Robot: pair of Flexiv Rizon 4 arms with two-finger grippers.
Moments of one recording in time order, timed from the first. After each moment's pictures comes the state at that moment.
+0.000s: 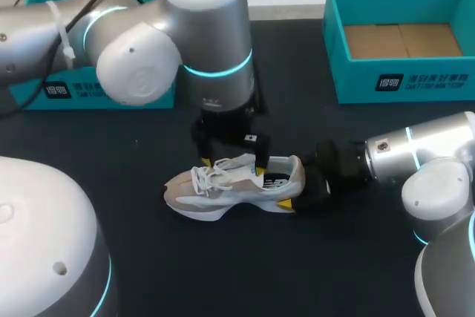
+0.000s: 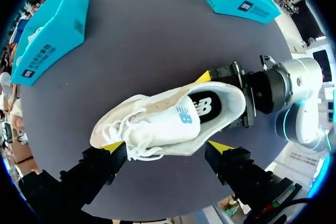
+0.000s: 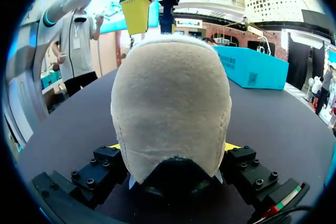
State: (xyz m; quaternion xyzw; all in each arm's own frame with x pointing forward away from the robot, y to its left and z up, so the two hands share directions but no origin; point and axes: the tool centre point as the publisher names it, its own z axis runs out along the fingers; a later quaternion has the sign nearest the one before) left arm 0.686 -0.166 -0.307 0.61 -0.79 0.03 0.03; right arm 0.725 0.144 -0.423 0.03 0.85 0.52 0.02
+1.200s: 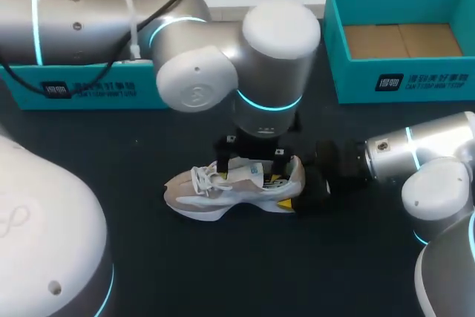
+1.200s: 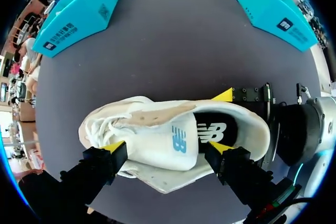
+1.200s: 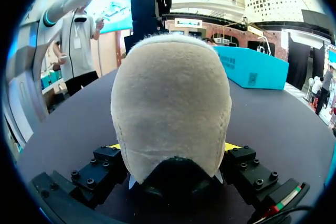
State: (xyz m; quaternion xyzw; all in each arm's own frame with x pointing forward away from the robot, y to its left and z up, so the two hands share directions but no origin) left arm 0.697 -0.189 -0.351 0.71 -0.70 -0.02 -0.07; right arm 0.725 0.144 -0.423 0.02 0.85 0.52 0.02
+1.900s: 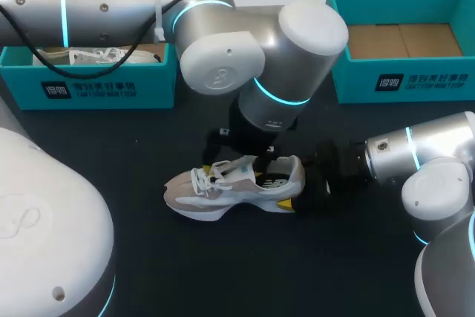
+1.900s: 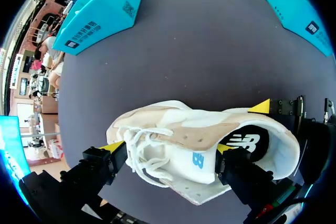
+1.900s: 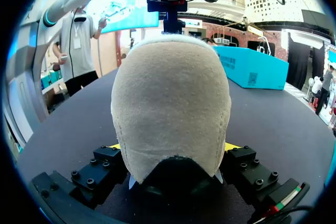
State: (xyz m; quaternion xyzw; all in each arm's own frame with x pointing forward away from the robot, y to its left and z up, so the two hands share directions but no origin) left arm 0.705 -0.149 -0.345 0.72 -0.68 -0.11 -0.14; right arm 0.725 0.144 -0.423 0.02 0.85 0.52 0.02
